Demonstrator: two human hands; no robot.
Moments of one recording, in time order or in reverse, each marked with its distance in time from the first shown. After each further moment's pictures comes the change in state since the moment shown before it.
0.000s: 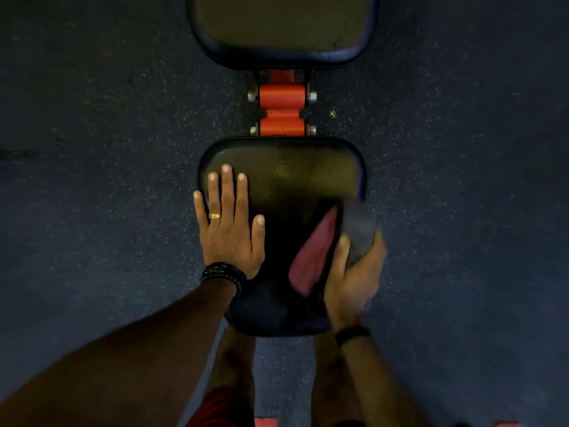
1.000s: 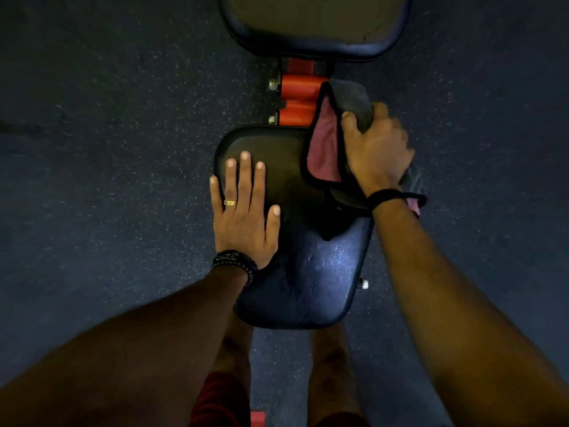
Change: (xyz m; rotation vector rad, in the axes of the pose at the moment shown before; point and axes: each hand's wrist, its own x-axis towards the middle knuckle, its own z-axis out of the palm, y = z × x) left_hand -0.001 -0.002 -0.003 -0.018 -0.024 0.020; right_hand 0.153 -0.108 0.045 -0.564 -0.158 -0.222
